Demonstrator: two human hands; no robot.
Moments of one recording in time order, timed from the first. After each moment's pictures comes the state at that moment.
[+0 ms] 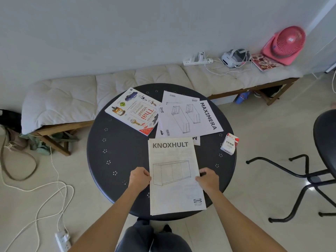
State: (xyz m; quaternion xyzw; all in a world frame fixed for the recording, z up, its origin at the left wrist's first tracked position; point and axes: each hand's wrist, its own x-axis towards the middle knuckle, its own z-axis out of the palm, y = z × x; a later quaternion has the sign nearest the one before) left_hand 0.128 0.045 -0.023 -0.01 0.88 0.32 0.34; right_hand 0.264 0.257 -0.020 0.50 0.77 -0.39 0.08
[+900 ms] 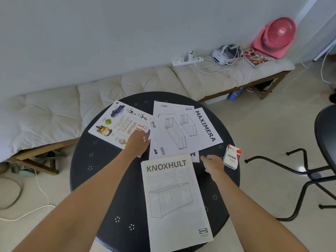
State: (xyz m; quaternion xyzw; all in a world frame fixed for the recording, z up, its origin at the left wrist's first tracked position) left_hand -0.046 0.155 0.025 0.23 0.92 0.21 0.22; right_hand 0.159 0.341 -0.006 0.61 0.64 -0.47 0.01
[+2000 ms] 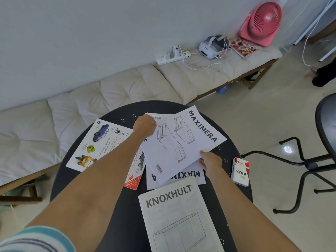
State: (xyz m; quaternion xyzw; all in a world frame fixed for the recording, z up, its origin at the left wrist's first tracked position) left_hand -0.167 0.288 0.007 0.29 0.91 0.19 0.23; right_hand 0.068 0.387 -0.026 0.68 0.40 -0.61 -0.11
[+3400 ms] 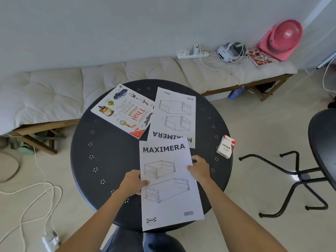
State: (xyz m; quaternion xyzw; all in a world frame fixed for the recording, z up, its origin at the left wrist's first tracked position) left_hand 0.103 0.056 -0.030 0.07 0.83 0.31 0.46; right_hand 0.205 0.286 -0.019 0.47 0.78 -0.41 0.08
